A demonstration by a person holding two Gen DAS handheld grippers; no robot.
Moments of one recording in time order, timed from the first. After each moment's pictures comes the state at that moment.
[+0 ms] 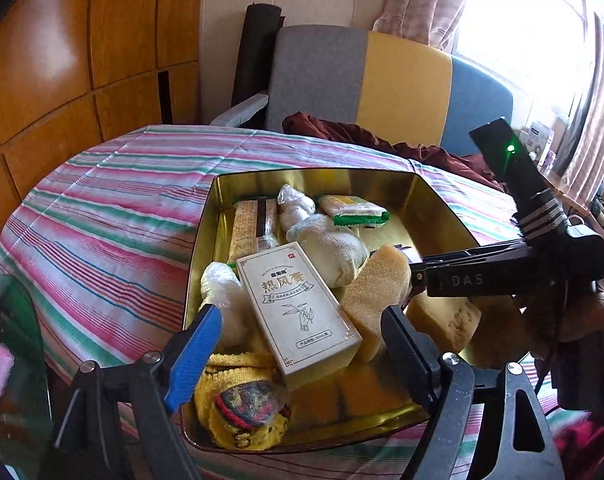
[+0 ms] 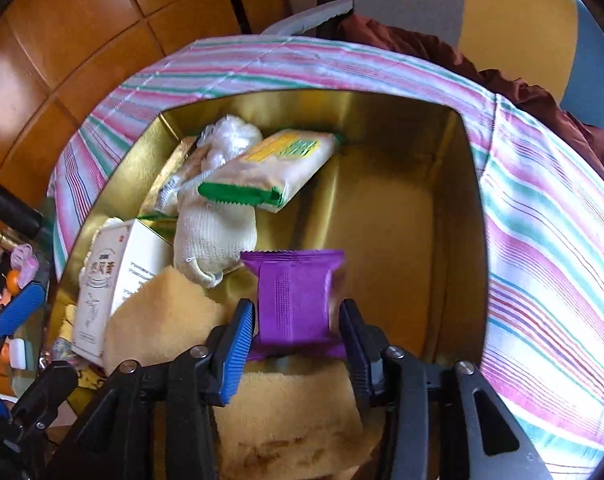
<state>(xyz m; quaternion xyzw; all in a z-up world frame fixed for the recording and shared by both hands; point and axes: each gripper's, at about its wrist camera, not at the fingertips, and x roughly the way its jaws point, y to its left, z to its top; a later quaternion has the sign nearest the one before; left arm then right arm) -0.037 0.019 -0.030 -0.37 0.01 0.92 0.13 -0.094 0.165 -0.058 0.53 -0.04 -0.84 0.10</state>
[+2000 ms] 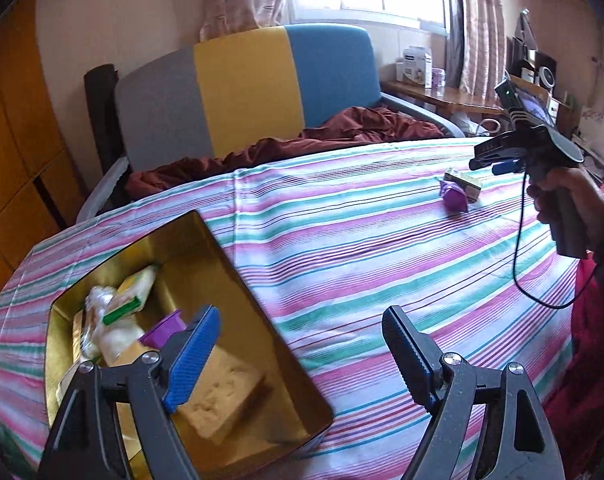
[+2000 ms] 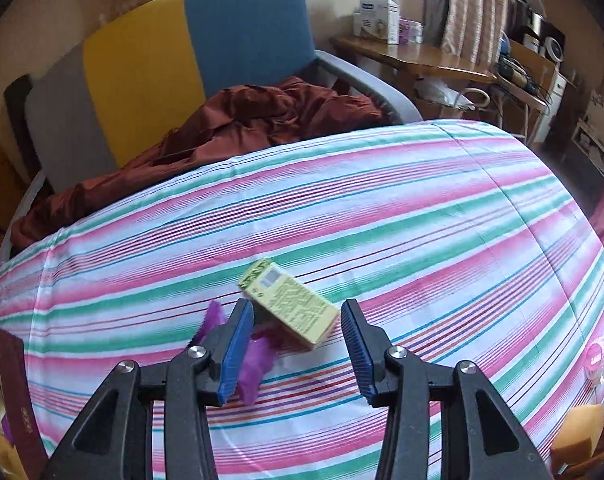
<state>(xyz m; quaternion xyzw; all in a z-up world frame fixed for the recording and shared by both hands) -0.003 0.233 -0.004 -0.33 0.17 0.88 0.30 0.033 0.568 -0.040 0.42 -0.24 -0.81 -0.33</state>
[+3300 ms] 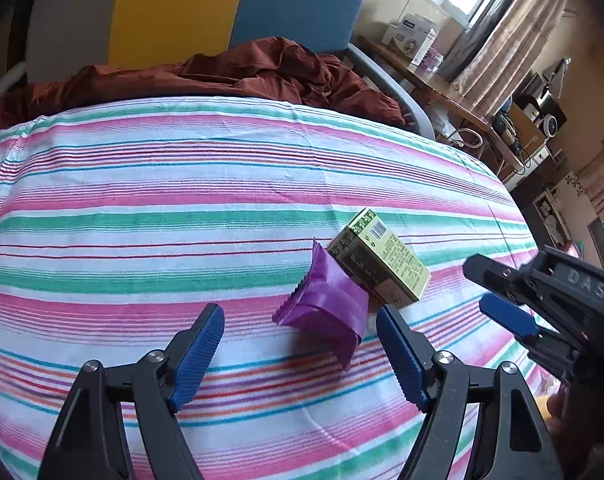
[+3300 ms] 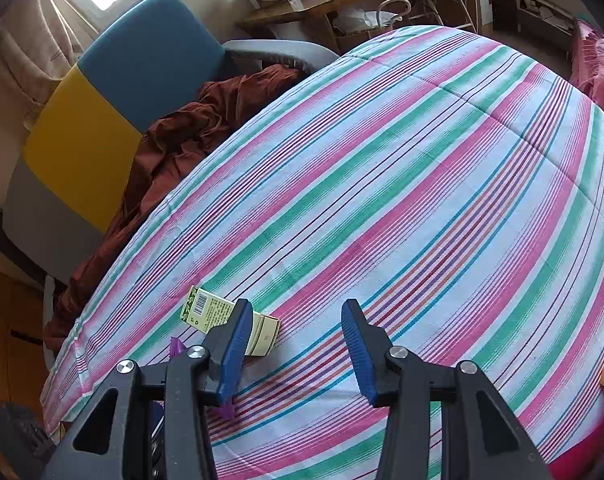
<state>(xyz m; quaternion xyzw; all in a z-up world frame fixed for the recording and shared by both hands) -0.091 0.507 -0.075 -0.51 0.02 0.79 0.35 0.083 0.616 -0.053 0.36 -0.42 -0.76 -0.34</state>
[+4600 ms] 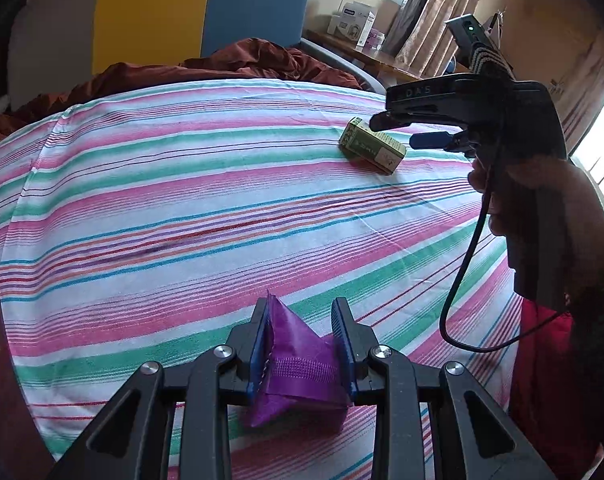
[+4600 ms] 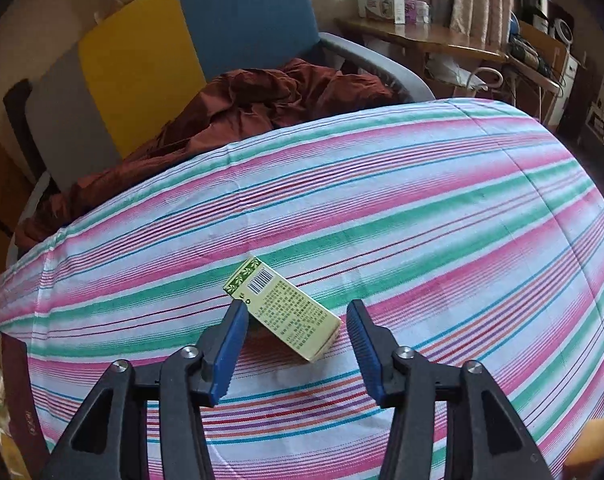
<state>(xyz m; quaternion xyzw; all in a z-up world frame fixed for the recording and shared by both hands) -0.028 0.365 -0.079 -0.46 0.09 0.77 0.44 0.011 0.572 -0.056 0.44 -0.23 -0.82 -0.27</state>
